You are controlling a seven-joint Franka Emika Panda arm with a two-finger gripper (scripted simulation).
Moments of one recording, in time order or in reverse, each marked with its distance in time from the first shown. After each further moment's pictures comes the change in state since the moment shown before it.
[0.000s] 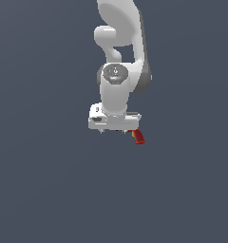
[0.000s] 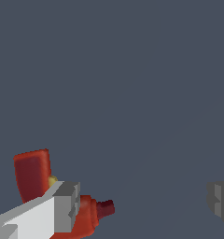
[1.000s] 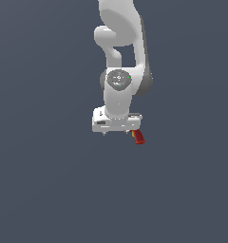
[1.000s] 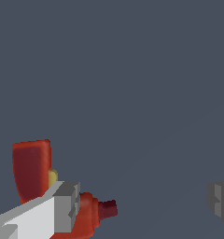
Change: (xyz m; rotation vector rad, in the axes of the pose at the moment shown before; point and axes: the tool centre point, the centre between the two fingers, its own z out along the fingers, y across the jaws) arm -0.006 -0.011 0.017 0.004 -0.021 -0.086
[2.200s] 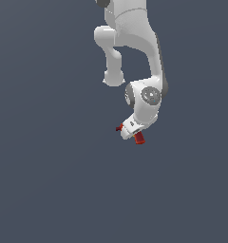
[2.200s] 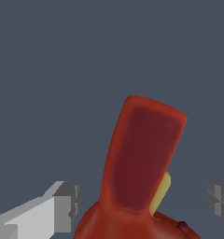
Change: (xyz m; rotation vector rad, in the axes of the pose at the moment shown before) arm -0.041 -0.125 0.079 0.052 -0.080 -0.469
